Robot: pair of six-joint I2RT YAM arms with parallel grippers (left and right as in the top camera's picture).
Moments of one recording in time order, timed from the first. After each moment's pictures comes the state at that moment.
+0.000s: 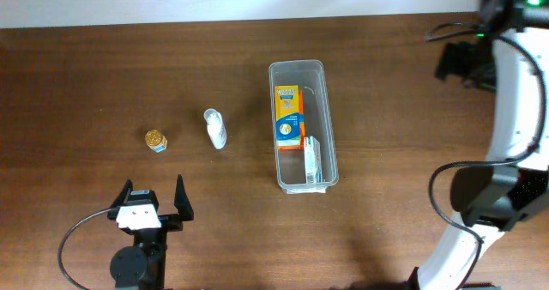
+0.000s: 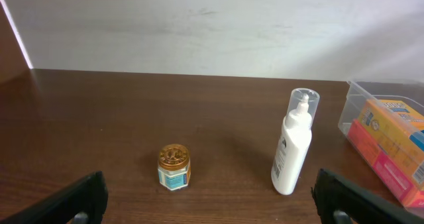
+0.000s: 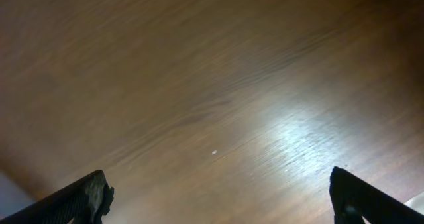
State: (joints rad) left arm 0.03 0.01 0.02 -0.09 -0.01 -0.04; right arm -0.24 2.08 2.35 -1.65 0.20 0.27
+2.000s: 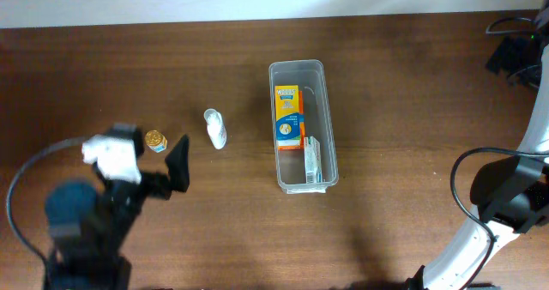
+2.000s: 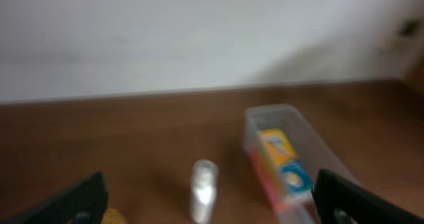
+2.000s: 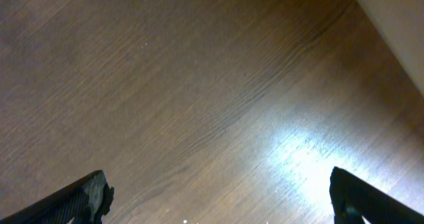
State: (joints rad) left arm 0.04 0.71 0.89 -0.48 0.33 -0.04; right arm -0.42 2.13 2.35 -1.46 0.25 0.27
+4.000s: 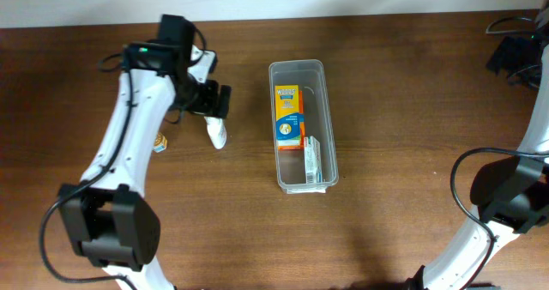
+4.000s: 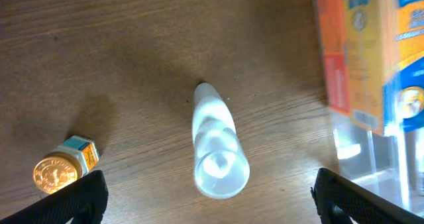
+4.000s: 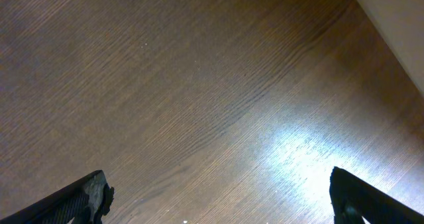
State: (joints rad) left arm -0.19 1.92 1.80 -1.20 0.08 0.04; right arm -0.42 2.13 2.35 -1.46 0.25 0.26
